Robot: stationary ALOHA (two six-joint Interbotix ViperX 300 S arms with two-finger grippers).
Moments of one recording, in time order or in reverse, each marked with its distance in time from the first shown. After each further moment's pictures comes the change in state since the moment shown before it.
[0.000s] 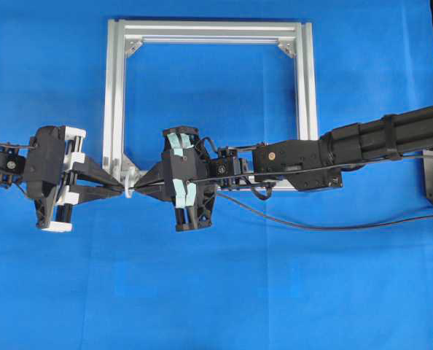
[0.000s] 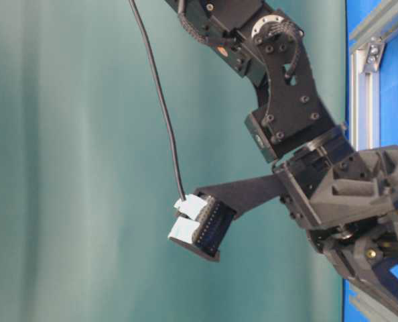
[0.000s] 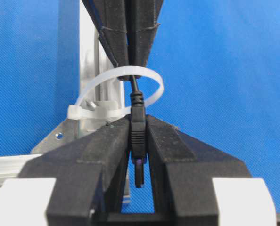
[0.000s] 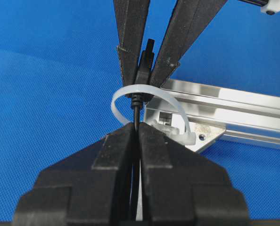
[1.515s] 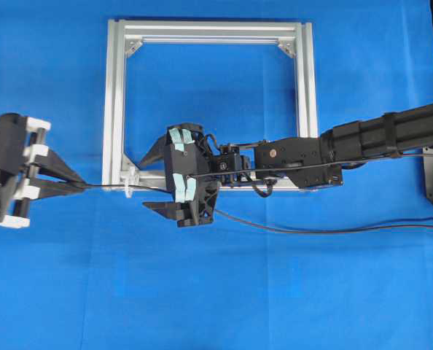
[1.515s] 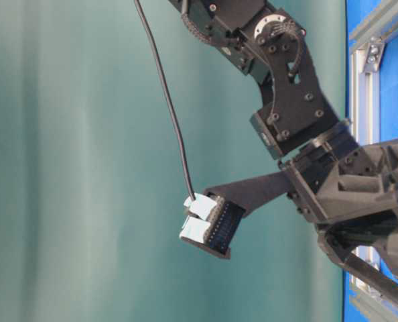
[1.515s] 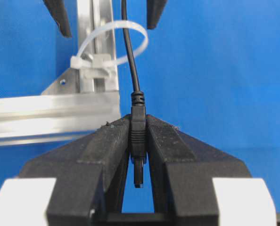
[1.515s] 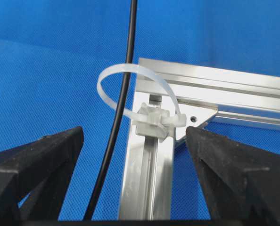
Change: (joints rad) left arm 0.002 -0.472 0.081 0.002 0.459 -0.012; right arm -0.009 0.000 0.014 0.018 0.021 0.006
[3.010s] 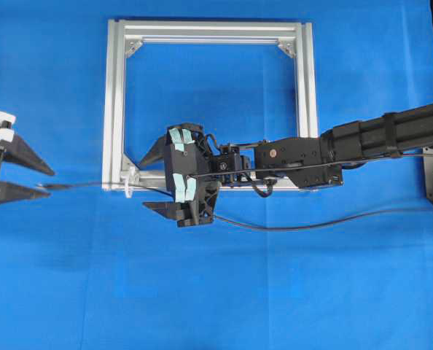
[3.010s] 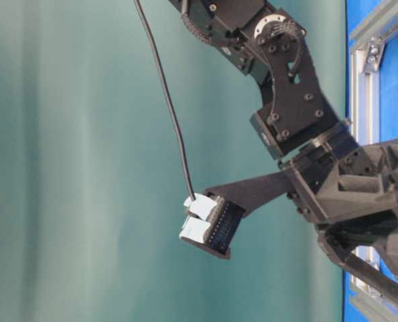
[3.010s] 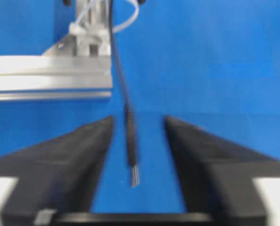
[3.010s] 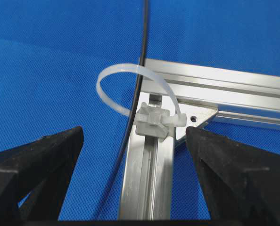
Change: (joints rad) left arm 0.000 -0.328 0.032 0.000 0.308 -0.072; right arm 0.000 0.000 0.000 0.000 0.002 0.000
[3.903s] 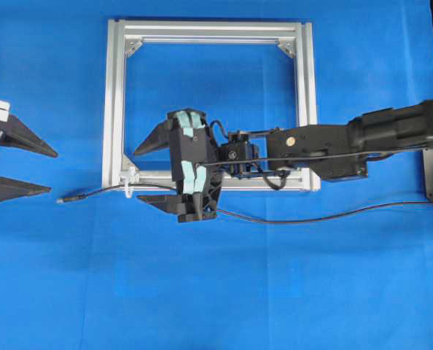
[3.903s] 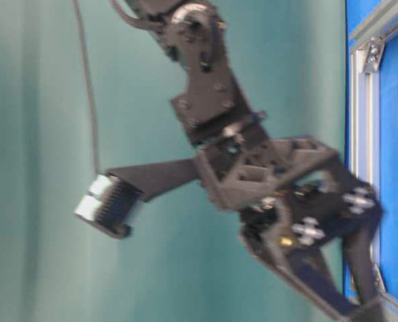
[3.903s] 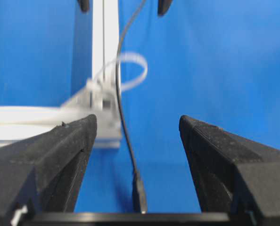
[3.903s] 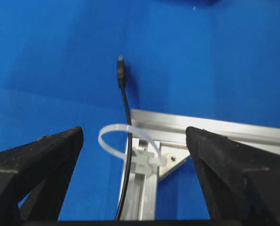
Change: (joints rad) left arm 0.041 -0.094 -0.003 0.000 -0.092 0.012; right arm -0.002 -0.153 0.000 0.000 0.089 -0.002
